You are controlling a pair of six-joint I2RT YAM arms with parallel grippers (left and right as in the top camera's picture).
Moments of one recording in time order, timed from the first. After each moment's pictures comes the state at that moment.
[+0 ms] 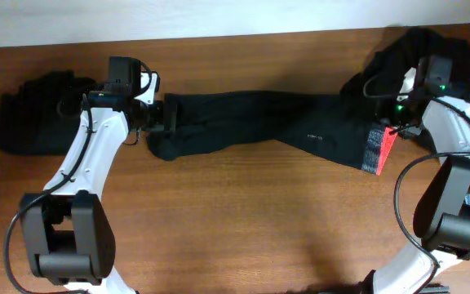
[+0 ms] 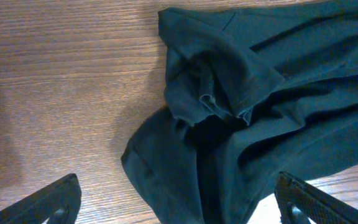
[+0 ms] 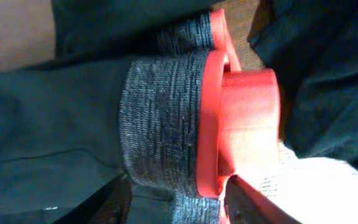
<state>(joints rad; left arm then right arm) -0.09 1.87 1.47 -0.74 0.08 0.00 -0.32 1.93 1.43 -0.71 -0.13 0.11</state>
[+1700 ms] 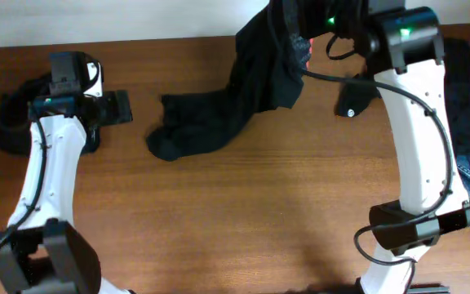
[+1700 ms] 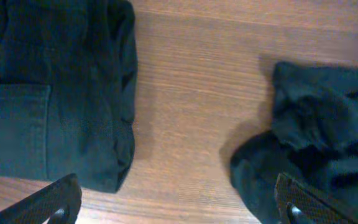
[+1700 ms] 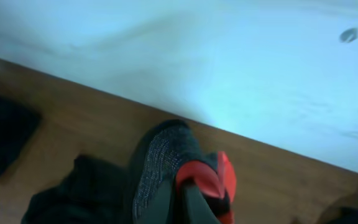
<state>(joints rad) 0.09 1.74 1.50 -0.78 -0.04 -0.01 0.21 1.96 2.45 -1.04 -0.16 -0.07</state>
